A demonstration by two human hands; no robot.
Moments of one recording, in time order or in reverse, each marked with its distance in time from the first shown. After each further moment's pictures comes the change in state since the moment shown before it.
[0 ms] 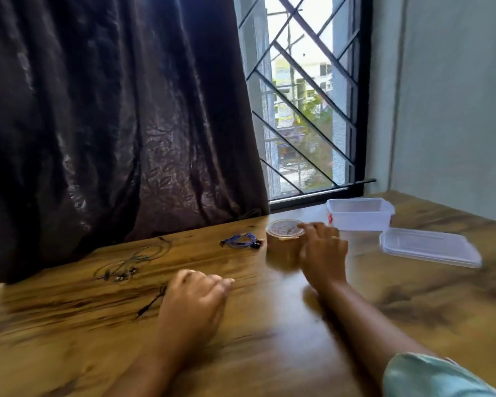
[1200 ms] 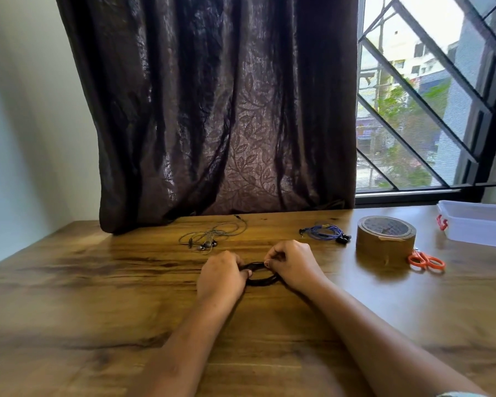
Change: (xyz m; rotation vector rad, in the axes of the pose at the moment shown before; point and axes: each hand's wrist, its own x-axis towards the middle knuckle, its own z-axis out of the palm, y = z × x) left_hand -0.014 -0.072 0.004 -0.131 -0.396 -0.965; right_hand -0.031 -0.159 0.062 0.593 -0.728 -0.218
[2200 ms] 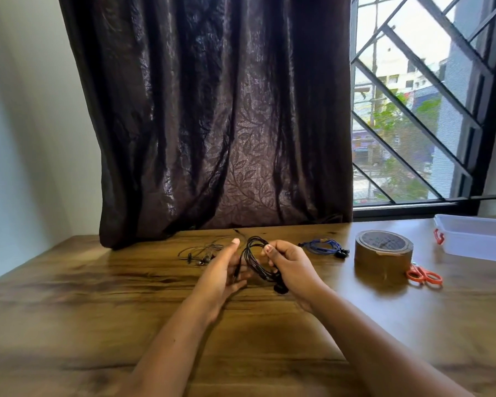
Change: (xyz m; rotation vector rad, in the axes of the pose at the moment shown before) left_hand 0.002 0.009 -0.029 -1.203 -0.303 -0.256; right_hand -0.004 -0.021 -0.007 0.768 0.004 0.082
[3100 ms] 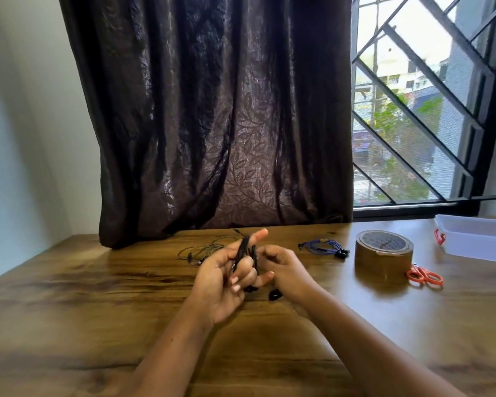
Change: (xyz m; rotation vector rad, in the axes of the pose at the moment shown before) left_hand -0.016 0.011 0.004 -0.521 -0.437 0.049; right_hand -0.010 -0.007 0.012 0.055 -0.124 -0.032
